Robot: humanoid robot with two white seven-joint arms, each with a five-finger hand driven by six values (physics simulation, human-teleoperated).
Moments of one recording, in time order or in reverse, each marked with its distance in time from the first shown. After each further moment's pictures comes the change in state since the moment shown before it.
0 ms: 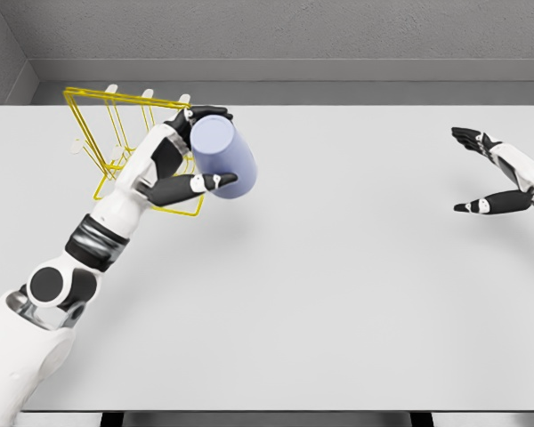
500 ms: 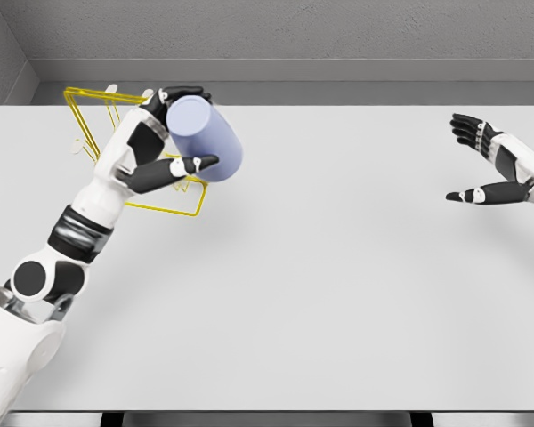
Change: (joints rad) left arm 0.000 0.015 0.048 -0.001 0.053 -0.031 0.000; right arm -0.005 -0.001 0.036 -0.013 -0.251 0.145 0.000
